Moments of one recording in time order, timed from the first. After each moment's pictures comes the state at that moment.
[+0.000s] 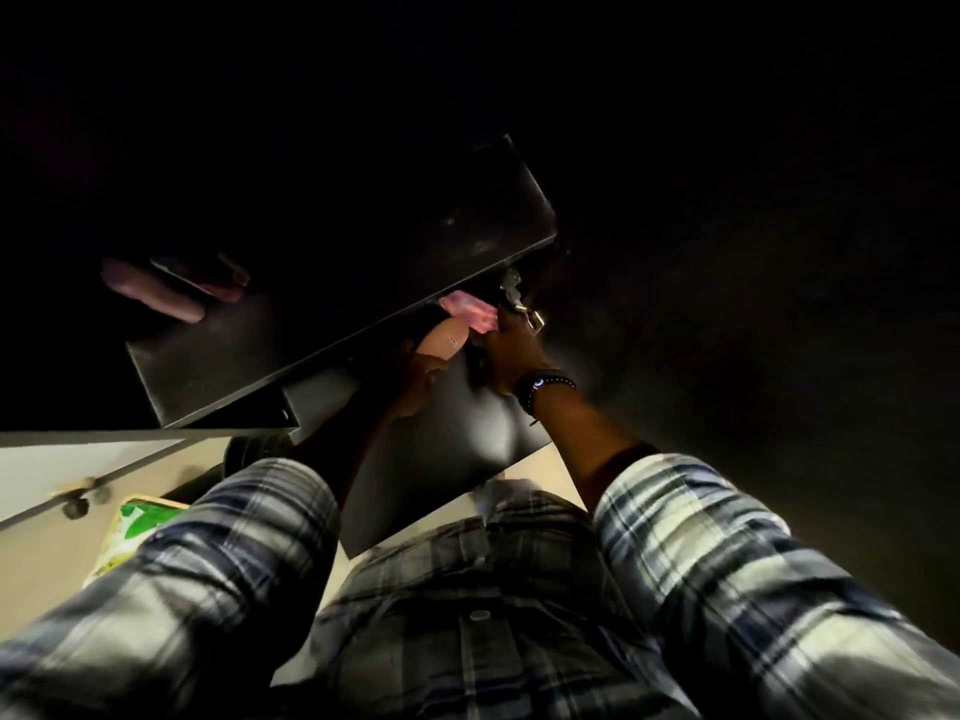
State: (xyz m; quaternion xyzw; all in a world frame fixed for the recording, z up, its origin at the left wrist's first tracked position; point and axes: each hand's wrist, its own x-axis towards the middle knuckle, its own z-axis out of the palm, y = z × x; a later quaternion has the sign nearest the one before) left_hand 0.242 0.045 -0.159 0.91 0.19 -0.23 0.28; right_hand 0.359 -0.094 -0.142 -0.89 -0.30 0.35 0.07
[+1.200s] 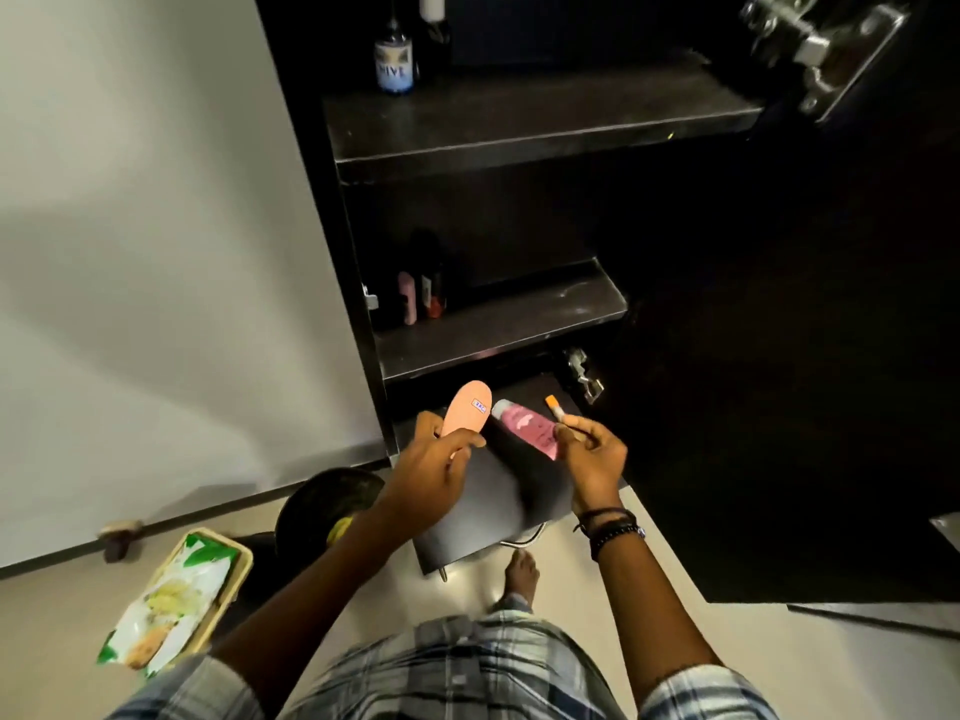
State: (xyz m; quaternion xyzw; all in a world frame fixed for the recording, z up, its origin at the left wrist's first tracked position) left_hand 0.059 0.022 -0.002 0.90 0.18 0.06 0.39; right_hand 0.214 -0.123 -0.040 -0.76 0.08 0.15 0.63
